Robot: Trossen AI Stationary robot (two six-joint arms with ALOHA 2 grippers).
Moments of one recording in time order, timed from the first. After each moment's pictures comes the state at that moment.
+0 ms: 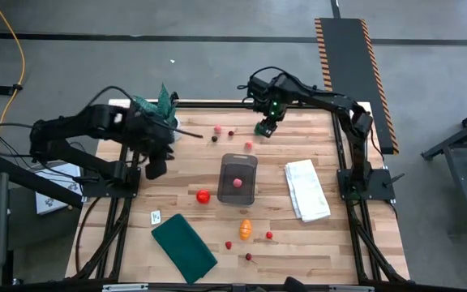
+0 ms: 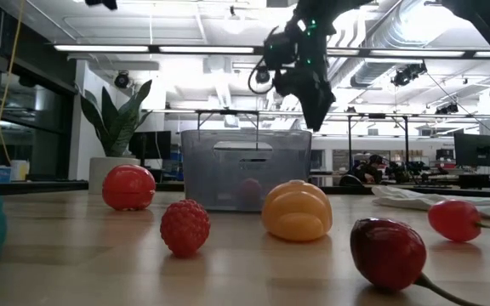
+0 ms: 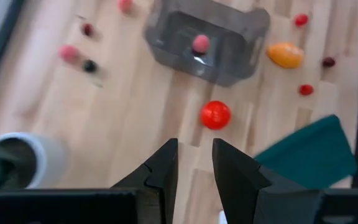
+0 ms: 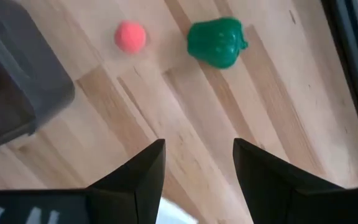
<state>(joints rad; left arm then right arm) 0.14 1.16 1.45 -1.36 -0.03 -0.23 -0.52 1.98 1.85 -1.38 -0.01 -0.01</state>
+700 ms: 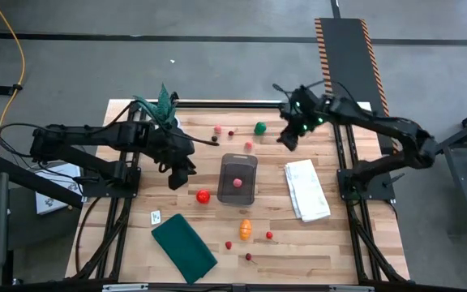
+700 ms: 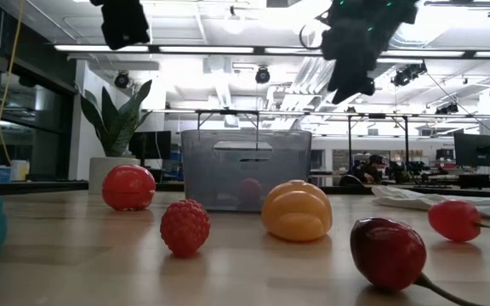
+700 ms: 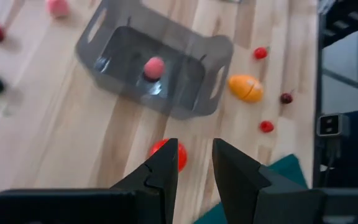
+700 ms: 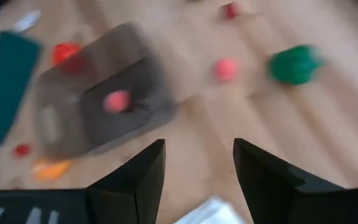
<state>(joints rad) 0.14 1.16 1.13 -0.87 0.13 -0.34 -0.50 1.30 1.13 -0.82 -0.33 0.12</state>
